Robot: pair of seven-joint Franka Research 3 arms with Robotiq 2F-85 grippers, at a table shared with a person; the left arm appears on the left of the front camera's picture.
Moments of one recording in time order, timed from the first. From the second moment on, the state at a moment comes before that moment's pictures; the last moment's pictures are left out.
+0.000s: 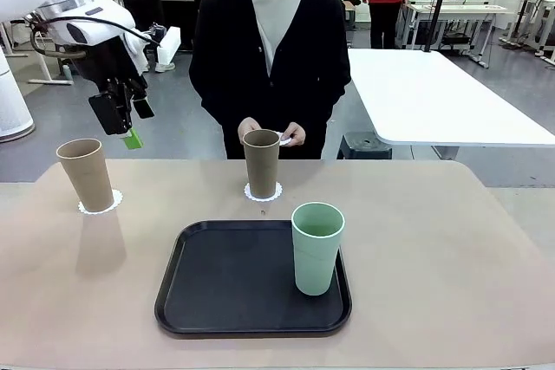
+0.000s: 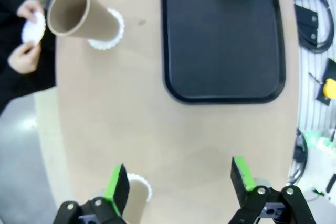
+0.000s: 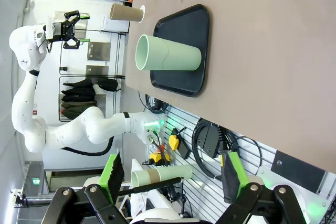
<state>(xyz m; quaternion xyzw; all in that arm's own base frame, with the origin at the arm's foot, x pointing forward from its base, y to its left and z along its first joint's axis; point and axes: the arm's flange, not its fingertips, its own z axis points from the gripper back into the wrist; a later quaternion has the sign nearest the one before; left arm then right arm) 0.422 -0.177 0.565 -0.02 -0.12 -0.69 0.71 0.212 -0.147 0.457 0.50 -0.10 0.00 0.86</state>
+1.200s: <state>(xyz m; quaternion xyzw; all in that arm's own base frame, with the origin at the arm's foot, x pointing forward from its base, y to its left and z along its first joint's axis) 0.413 -0.155 0.563 -0.04 -0.14 -0.60 0.79 0.212 -0.147 0.457 0.50 -0.10 0.00 0.86</state>
